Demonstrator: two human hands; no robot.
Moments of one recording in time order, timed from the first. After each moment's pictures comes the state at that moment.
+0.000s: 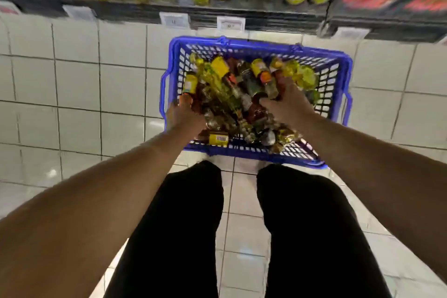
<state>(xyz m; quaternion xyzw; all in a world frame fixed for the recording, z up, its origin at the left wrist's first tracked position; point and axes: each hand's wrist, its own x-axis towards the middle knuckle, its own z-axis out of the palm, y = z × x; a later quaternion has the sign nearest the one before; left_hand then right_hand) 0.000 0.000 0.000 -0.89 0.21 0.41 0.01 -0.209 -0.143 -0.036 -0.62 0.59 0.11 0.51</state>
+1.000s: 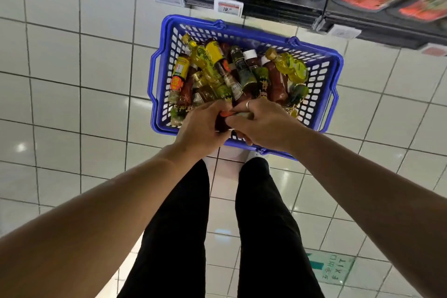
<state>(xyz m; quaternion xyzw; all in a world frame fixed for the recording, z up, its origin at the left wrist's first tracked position) -0.057 0.020 0.042 -0.76 0.45 0.43 -0.17 -0.191 -0.109 0.081 -0.65 0.41 0.24 0.60</state>
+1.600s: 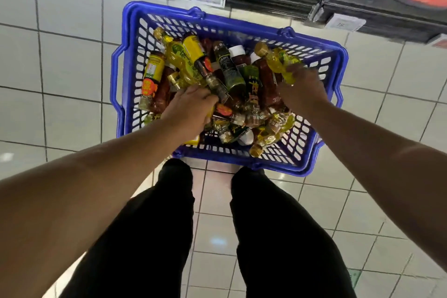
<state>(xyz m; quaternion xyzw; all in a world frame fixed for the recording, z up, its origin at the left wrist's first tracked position) -0.041 -0.024 -0.060 -0.69 0.62 0.37 0.08 -0.253 -0.192 -0.073 -0.68 0.62 0.16 0.37</state>
